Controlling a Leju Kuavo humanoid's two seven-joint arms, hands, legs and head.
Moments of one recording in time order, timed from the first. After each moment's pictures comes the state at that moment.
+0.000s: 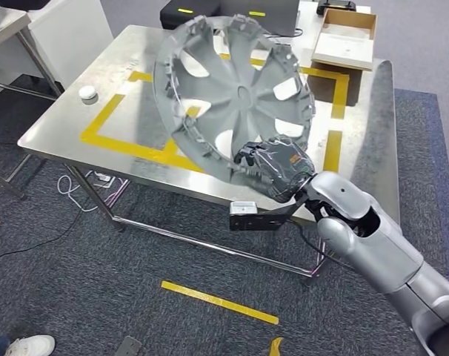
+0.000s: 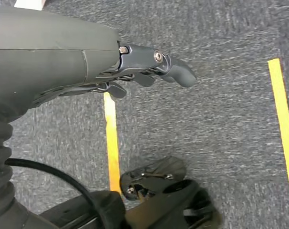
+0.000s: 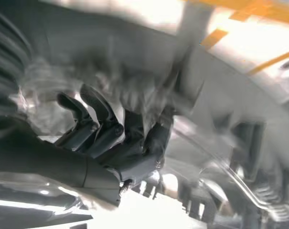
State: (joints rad) left arm -0.09 -0.14 1.02 -0.24 -1.44 0.02 -0.49; right arm -0.72 -0.32 0.70 -1.49 0.78 0.05 -0.03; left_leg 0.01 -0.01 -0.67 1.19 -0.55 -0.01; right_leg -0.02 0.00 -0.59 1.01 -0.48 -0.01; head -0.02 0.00
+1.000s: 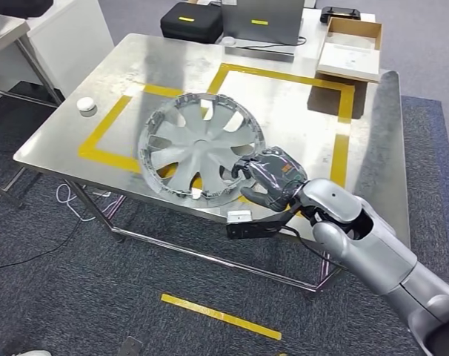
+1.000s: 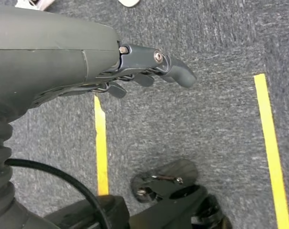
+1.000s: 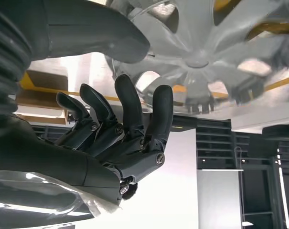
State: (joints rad) left arm -0.09 -0.15 1.00 -0.24 -1.42 0.05 -0.48; right arm -0.71 -0.33 0.74 -1.44 0.79 0.08 -0.03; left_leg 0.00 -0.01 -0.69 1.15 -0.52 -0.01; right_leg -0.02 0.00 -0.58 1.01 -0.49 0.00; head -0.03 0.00
